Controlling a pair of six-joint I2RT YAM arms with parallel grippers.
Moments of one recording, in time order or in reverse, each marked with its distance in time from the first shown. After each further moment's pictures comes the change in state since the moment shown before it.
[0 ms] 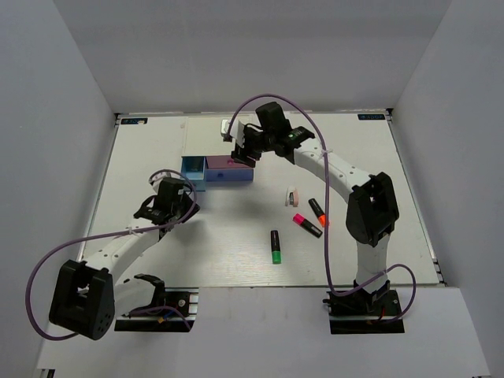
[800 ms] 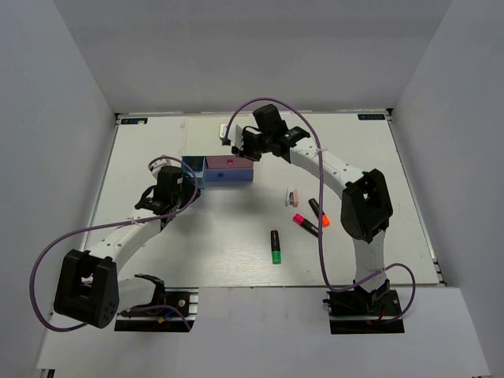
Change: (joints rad) left arm 0.028 0.073 0.083 0.114 -0.030 0.071; right arm 0.001 0.058 0.031 -0.033 0.038 -0.072
